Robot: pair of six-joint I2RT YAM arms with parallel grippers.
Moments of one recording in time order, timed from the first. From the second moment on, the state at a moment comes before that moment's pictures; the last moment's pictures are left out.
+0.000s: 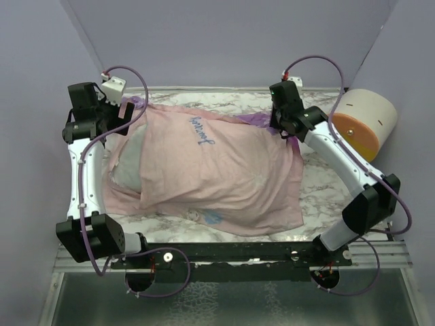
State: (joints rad) left arm 0.22 1.31 1.41 -0.68 0.17 0.47; right arm 0.49 1.53 1.52 -0.72 0.48 0.41
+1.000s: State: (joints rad) left arm 0.22 1.42 1.21 -0.62 0.27 0.36; right arm 0.91 1.95 1.91 -0.62 0.36 0.26
